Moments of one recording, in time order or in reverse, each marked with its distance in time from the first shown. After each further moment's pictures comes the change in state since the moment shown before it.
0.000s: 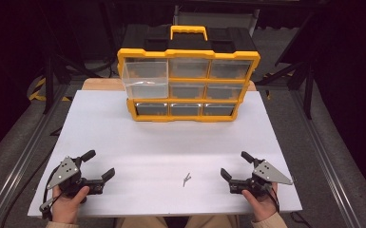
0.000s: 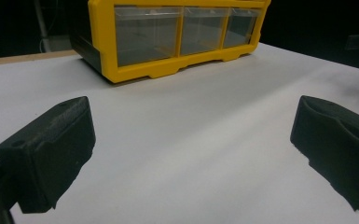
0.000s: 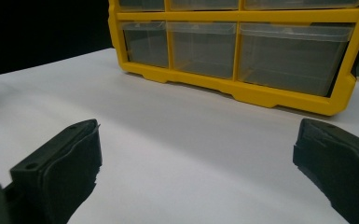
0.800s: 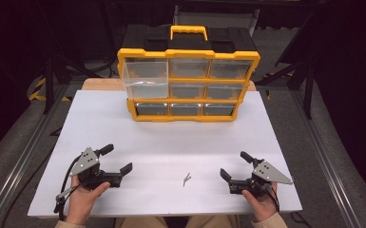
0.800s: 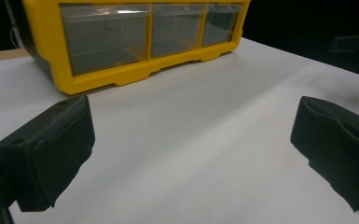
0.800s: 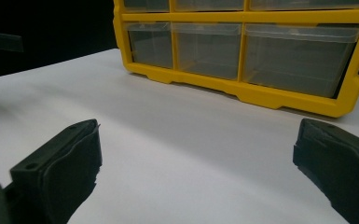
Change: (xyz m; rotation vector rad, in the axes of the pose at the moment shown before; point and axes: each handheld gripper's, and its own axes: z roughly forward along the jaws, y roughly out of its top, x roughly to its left) left arm -0.027 0.025 0.046 0.056 -0.072 0.010; right arm 0.001 0.001 0.000 0.000 0.019 0.003
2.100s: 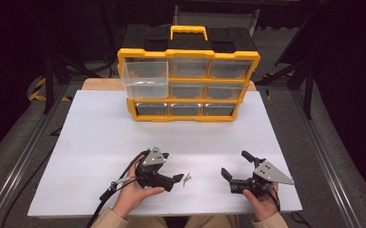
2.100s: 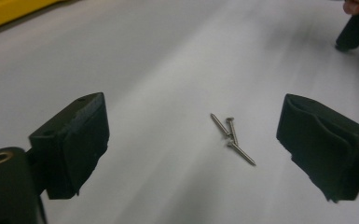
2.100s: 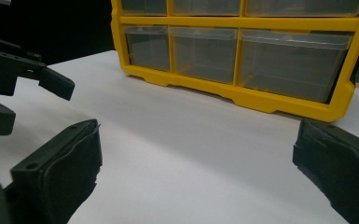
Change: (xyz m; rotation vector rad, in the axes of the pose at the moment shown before) left arm -0.086 0.023 0.110 0.400 -0.201 0.093; right arm -0.001 0.002 -0.001 -0.012 -0.009 -0.015
